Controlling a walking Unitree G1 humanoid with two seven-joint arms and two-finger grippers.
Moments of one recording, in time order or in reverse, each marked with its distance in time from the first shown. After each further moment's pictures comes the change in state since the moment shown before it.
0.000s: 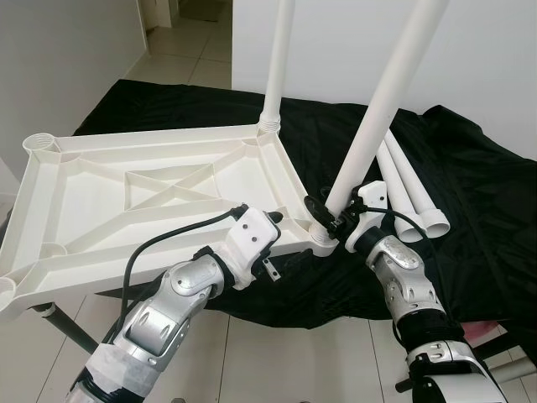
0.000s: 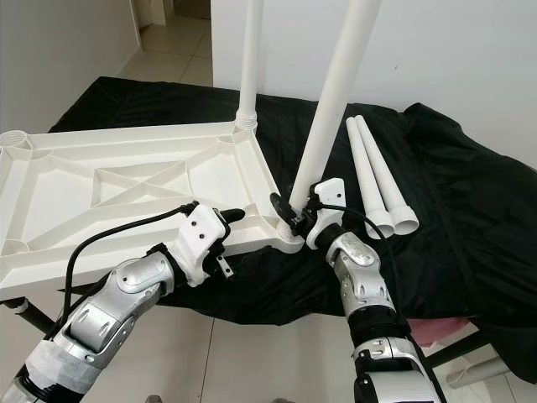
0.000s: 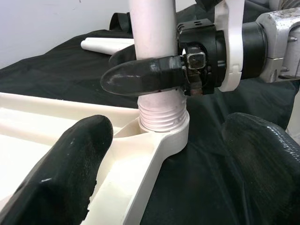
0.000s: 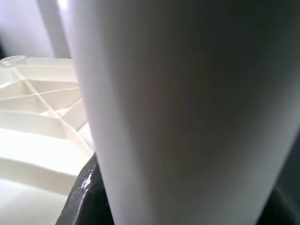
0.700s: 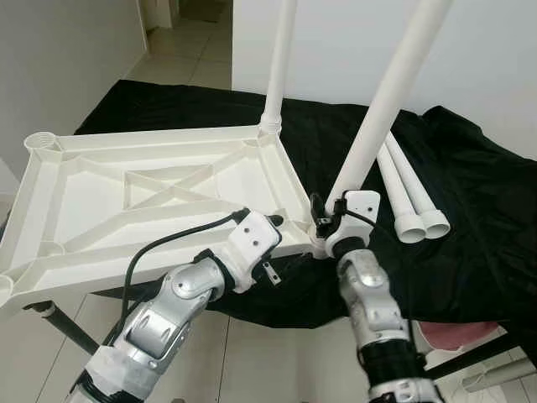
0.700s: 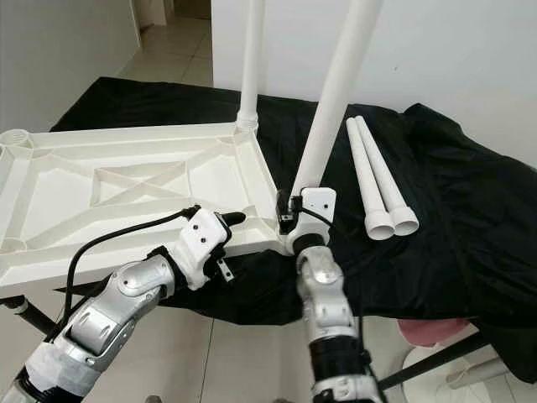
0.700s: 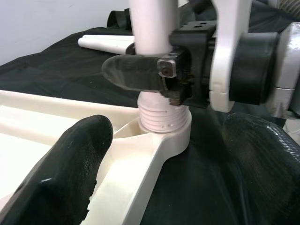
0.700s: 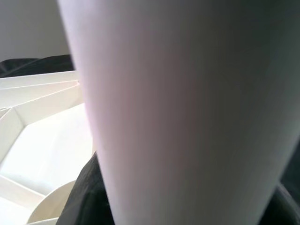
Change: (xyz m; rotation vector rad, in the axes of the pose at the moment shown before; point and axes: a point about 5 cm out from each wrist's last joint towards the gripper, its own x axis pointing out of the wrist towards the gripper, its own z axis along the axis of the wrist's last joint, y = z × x) left arm -0.001 -0.003 -0.003 0.001 0.006 -0.006; right arm -0.001 0.044 0.001 0.046 -0.021 -0.513
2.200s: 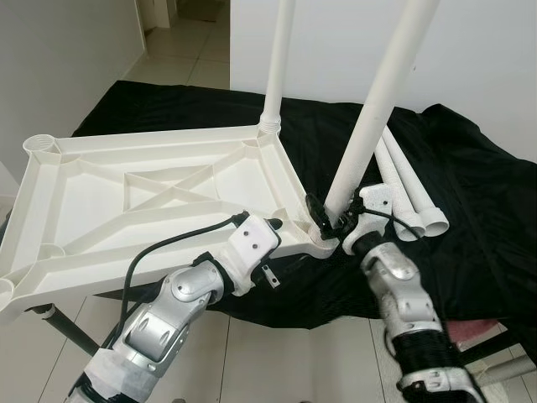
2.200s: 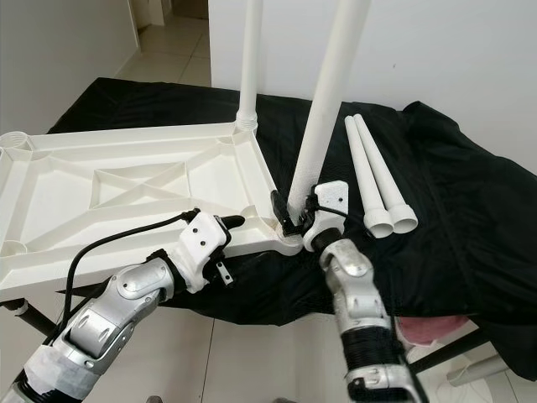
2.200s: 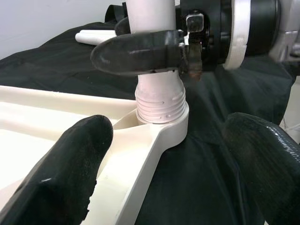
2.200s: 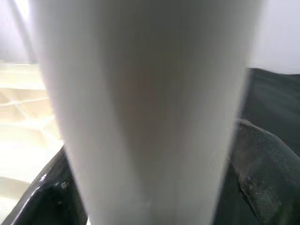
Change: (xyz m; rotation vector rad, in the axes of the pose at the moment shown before) left arm -0.002 -0.001 -0.003 -0.003 0.013 0.001; right arm 0.013 -0.036 0.014 -0.085 -0.002 0.474
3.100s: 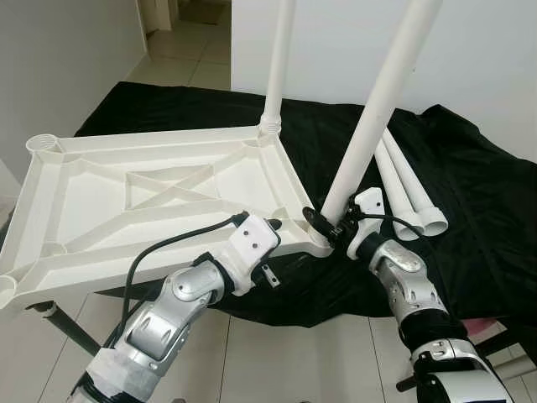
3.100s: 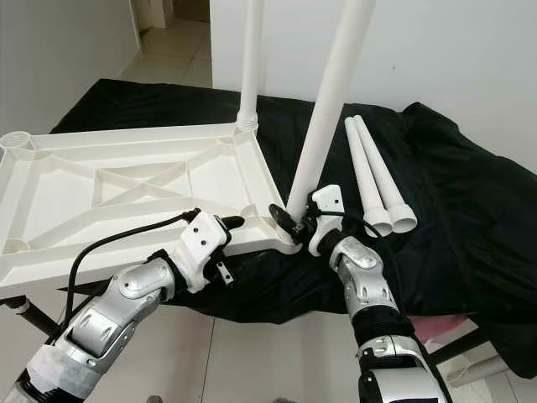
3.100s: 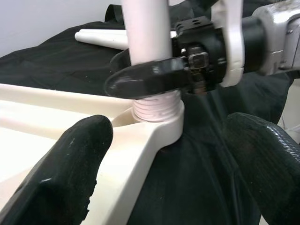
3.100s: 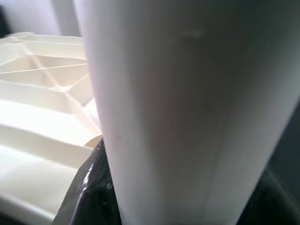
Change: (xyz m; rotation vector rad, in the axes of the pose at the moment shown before) left arm 0.003 0.000 -0.002 -0.017 0.000 0.003; right arm 0.007 -0.010 -0.024 0.005 0.085 0.081
